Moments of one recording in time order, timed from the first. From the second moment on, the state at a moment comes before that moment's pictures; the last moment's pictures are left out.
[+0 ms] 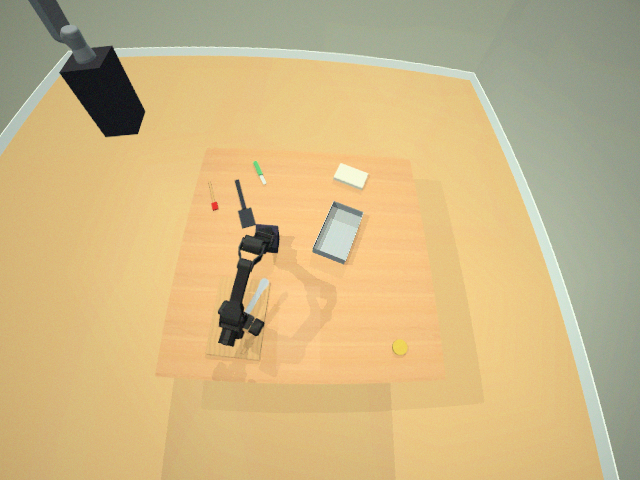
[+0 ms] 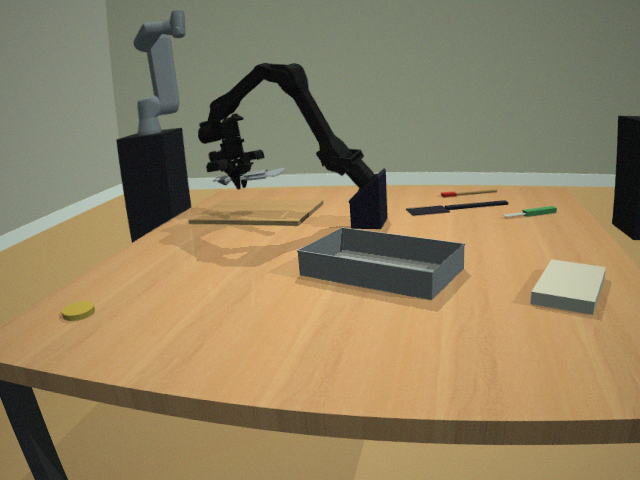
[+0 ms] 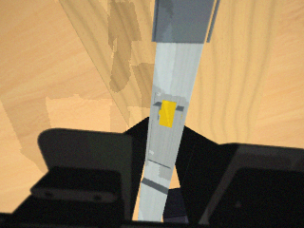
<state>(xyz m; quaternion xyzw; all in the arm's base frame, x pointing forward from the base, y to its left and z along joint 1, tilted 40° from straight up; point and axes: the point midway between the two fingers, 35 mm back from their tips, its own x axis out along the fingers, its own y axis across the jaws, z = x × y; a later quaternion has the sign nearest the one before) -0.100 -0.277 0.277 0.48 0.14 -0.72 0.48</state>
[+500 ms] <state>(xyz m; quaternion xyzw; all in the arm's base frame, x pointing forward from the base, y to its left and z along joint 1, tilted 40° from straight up) -0.145 -0.249 0.291 0.47 0.08 -0.75 0.47</state>
